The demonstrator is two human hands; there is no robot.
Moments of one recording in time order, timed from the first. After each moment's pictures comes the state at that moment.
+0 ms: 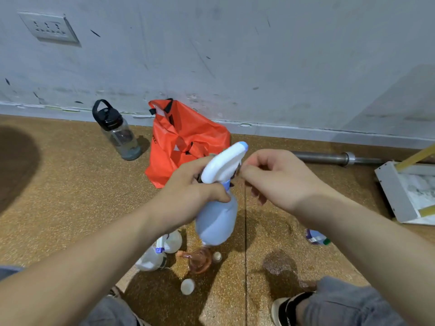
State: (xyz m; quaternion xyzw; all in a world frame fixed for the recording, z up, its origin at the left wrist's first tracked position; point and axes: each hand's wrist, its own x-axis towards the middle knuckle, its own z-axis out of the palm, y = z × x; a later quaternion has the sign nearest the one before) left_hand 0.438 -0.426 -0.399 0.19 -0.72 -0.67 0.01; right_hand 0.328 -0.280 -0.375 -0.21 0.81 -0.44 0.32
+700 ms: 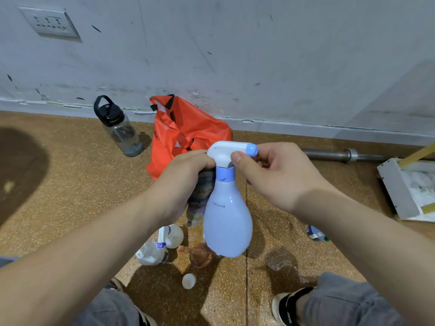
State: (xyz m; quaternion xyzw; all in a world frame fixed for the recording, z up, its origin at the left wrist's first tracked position) left_hand 0.426 -0.435 -0.412 0.30 -0.59 -0.75 0.04; right_hand 0.333 -0.276 -0.375 -0.28 0.81 -0.45 0.25
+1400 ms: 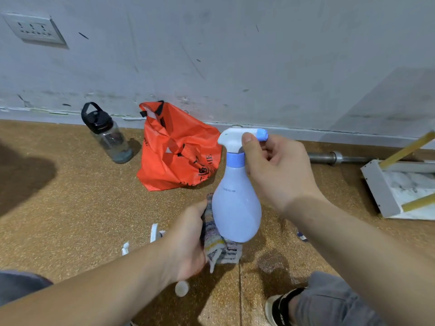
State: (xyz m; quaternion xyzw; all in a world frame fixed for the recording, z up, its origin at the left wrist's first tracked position) left_hand 0.450 -0.385 -0.461 0.42 -0.36 -0.83 -0.11; right_hand 0.329 -0.281 -0.378 -0.20 0.82 -0.53 0.11
